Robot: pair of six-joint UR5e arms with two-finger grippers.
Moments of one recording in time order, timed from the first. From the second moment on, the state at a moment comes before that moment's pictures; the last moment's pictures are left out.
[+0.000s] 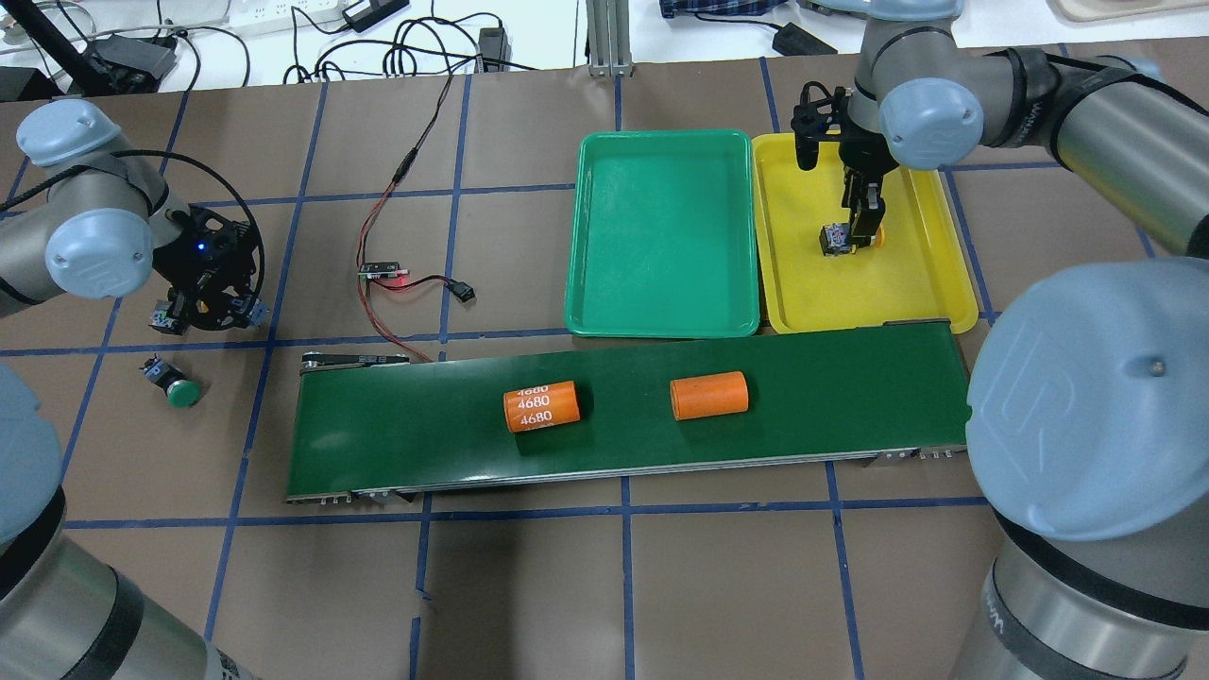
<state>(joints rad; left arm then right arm) -1.15 -2.03 -1.72 -1.10 1.59 2.25 1.50 -0.96 1.42 -1.92 -1.64 -1.52</state>
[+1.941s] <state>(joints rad) -1.55 -1.61 -2.14 -1.10 1.50 1.41 1.60 -1.52 2.03 -2.01 -1.61 -1.51</state>
